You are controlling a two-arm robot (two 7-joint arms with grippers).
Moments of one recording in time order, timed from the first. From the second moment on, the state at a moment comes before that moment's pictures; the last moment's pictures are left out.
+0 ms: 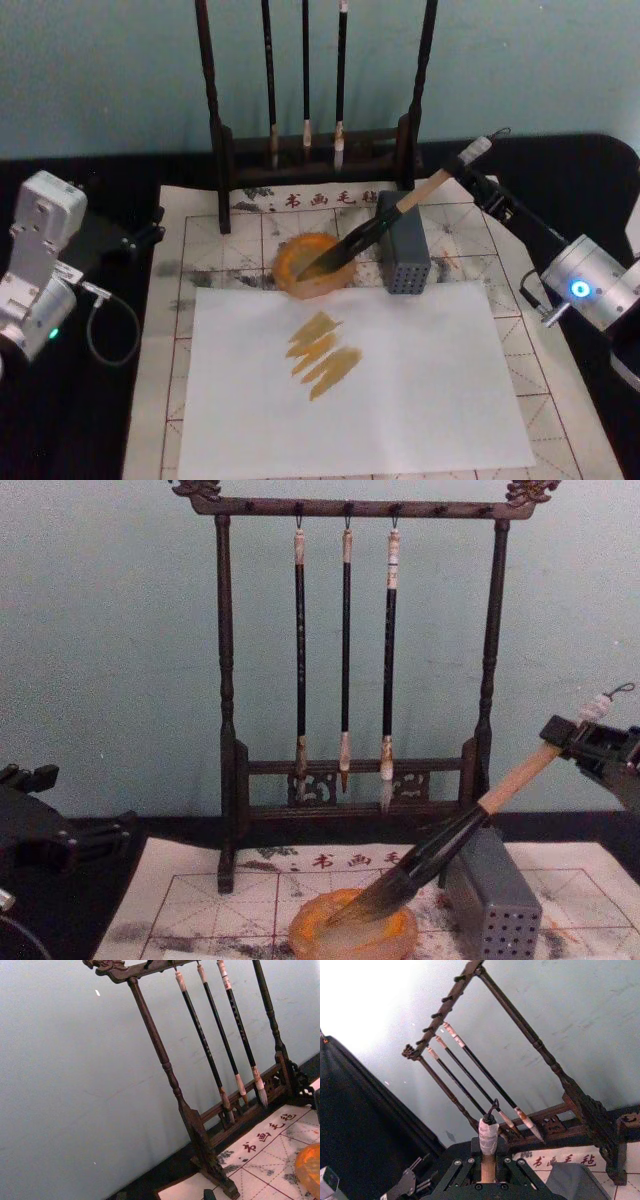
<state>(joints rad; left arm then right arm) -0.20 0.60 0.45 -1.41 -0.25 -0.12 0.03 0.31 0.46 -0.40 -1.22 1.24 0.06 0.64</state>
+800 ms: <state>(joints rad) -0.20 0.60 0.45 -1.41 -0.25 -0.12 0.03 0.34 0.35 -0.38 -1.10 1.25 0.03 0.56</state>
